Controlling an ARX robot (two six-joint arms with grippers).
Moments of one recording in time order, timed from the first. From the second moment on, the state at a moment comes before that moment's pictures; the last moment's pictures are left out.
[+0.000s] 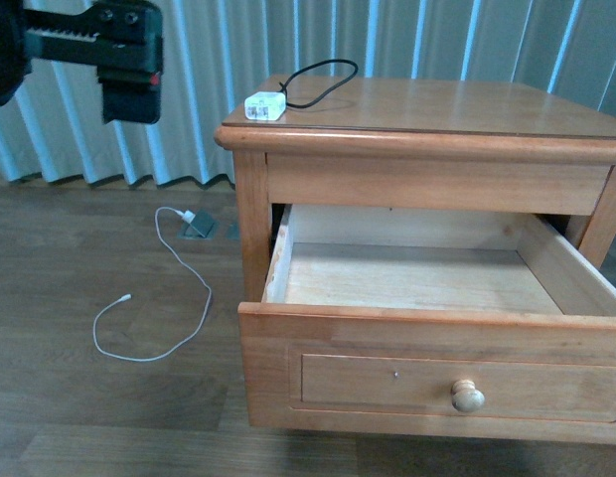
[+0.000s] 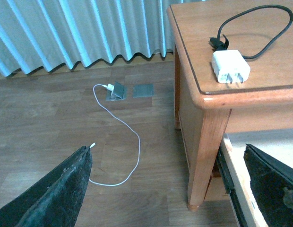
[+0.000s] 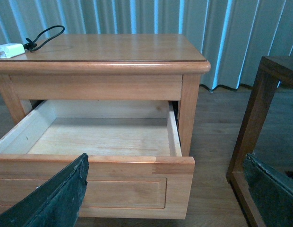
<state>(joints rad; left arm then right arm) -0.28 1.48 0.87 0.45 -0.26 0.08 0.00 0.36 0.00 0.37 0.00 0.00</state>
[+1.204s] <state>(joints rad) -0.35 2.28 1.79 0.33 -0.27 0.05 0.00 0.36 0.00 0.37 0.00 0.00</state>
